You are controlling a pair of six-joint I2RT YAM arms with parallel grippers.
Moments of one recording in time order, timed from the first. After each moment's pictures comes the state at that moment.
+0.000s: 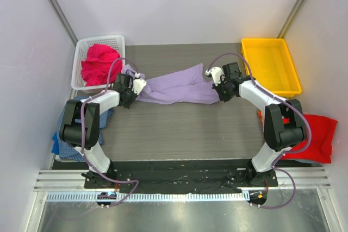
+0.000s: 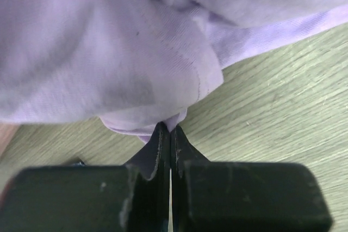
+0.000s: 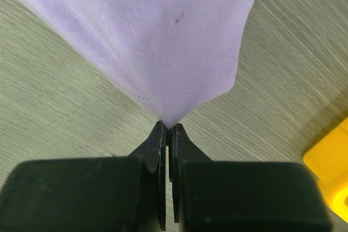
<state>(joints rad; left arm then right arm) -0.18 1.72 0.97 -0.25 -0.02 0.54 0.24 1.68 1.13 -0.49 -0.09 -0.45</state>
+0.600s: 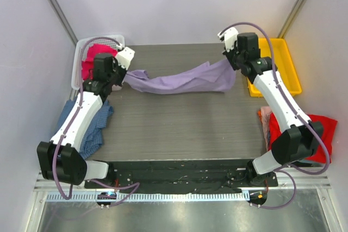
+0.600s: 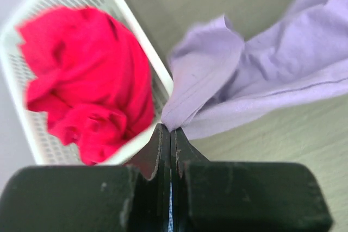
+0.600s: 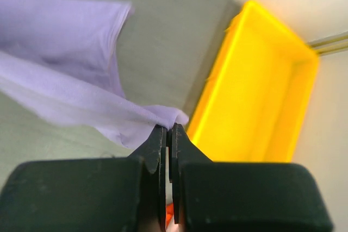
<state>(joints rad) -0.18 1.33 1.17 -0.39 0.01 0.43 0.24 1.51 1.50 -0.57 0.13 -0.43</state>
